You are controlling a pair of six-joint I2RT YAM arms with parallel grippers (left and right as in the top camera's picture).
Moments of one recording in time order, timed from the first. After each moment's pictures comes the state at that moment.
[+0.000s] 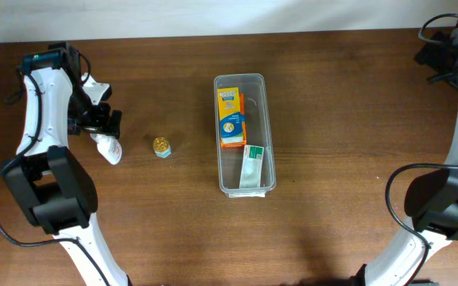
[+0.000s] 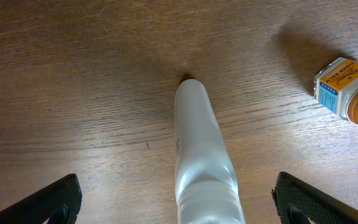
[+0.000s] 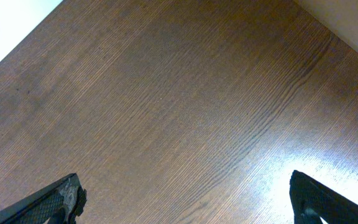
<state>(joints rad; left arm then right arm) 0.19 2.20 2.01 -1.43 -0.01 0.36 -0.34 2.05 2.23 -1.24 0.28 0.44</state>
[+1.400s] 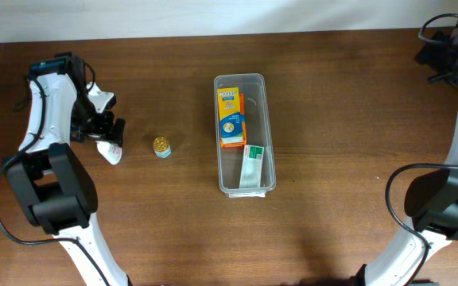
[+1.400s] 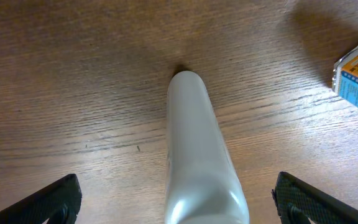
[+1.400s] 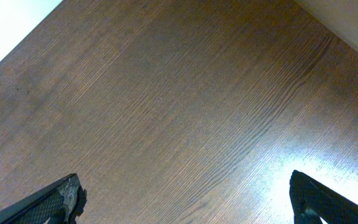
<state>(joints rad) 0.19 2.20 1.91 -1.39 -0.01 0.38 -0.34 2.05 2.23 -1.24 0.28 0.44</state>
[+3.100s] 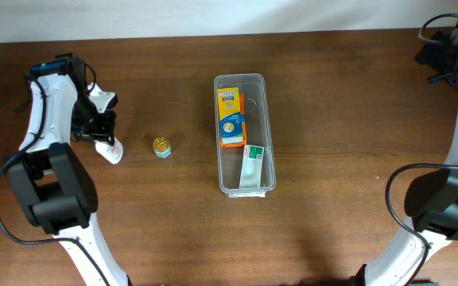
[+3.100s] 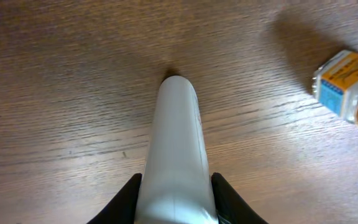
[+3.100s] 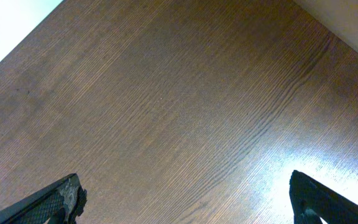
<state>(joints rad) 0.19 2.20 1.90 -1.38 0.04 0.35 -0.34 2.05 2.22 -1.24 0.28 0.44</state>
